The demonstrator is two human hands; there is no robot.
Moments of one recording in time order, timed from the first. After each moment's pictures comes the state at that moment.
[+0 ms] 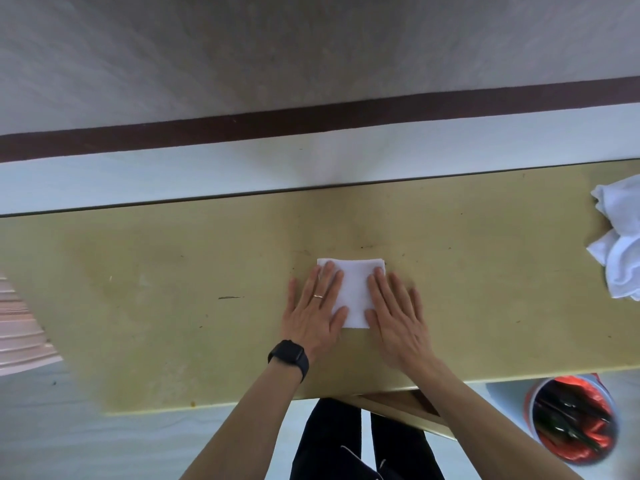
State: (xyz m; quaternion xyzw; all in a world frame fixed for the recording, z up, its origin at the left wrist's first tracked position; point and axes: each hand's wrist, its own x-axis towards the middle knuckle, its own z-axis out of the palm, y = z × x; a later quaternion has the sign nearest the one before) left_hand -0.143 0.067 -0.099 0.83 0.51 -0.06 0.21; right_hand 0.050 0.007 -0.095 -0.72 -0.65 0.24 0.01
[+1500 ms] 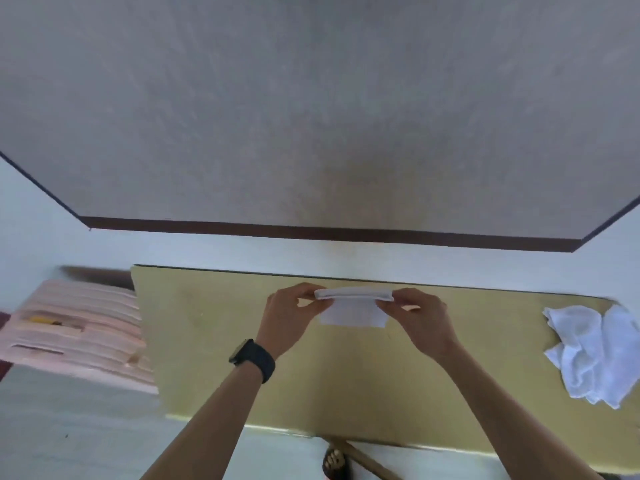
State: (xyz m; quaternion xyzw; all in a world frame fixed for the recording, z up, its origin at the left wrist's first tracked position) left_hand -0.191 0.081 0.193 0.62 0.61 0.29 0.39; right_hand 0.051 0.058 0.191 -0.69 -0.51 0.38 0.34
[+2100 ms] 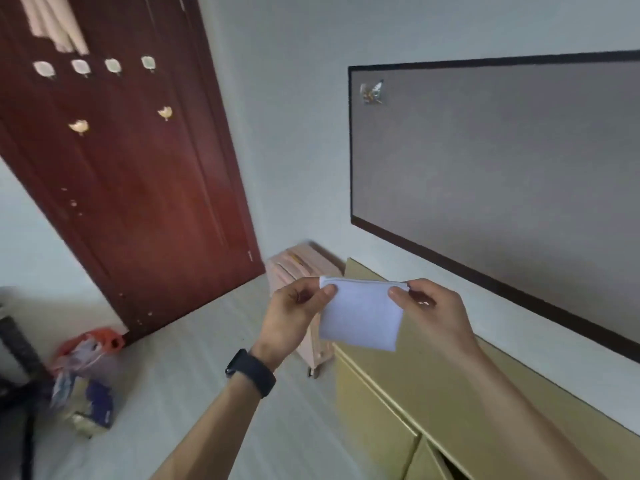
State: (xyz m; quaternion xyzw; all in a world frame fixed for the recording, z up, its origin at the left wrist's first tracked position) left_hand -0.312 -0.286 0.359 0.38 0.65 0.61 0.23; right_hand -0.126 -0.143 0.353 -0.32 -0.72 0.50 0.36
